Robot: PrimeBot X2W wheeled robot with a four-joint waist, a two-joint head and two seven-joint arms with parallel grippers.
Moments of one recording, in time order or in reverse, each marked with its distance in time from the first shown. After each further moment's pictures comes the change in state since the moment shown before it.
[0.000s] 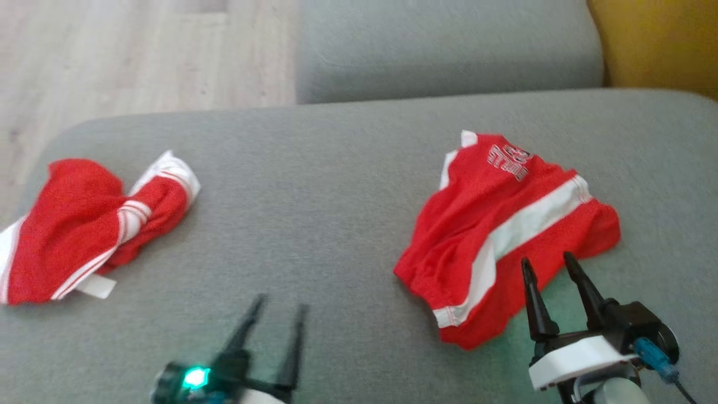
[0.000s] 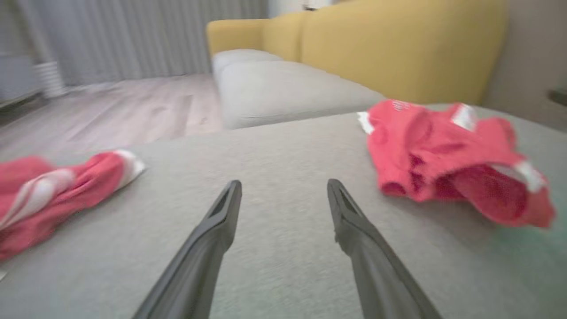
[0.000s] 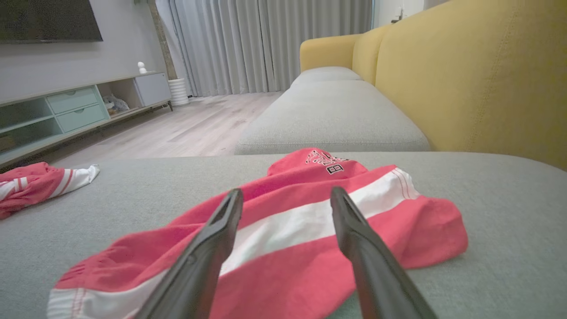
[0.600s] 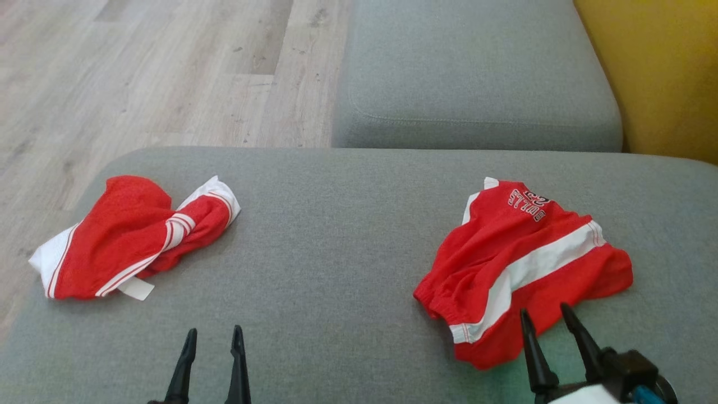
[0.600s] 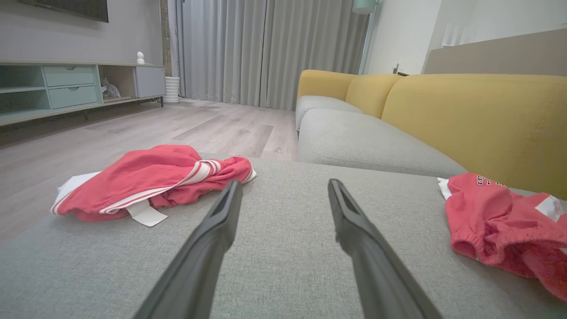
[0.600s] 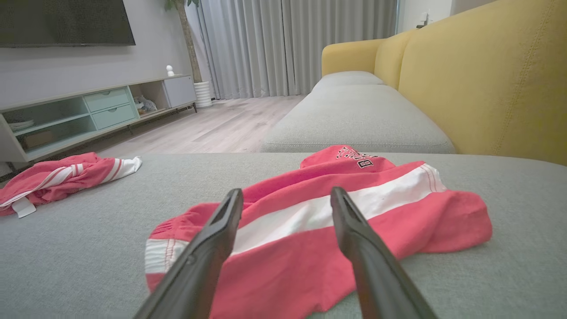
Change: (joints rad) left arm 0.321 -0.213 0.544 -0.142 0.129 -0.136 0.000; right arm 0.137 0.002 0.009 -0.025 0.022 0.000 0.000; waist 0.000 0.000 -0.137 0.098
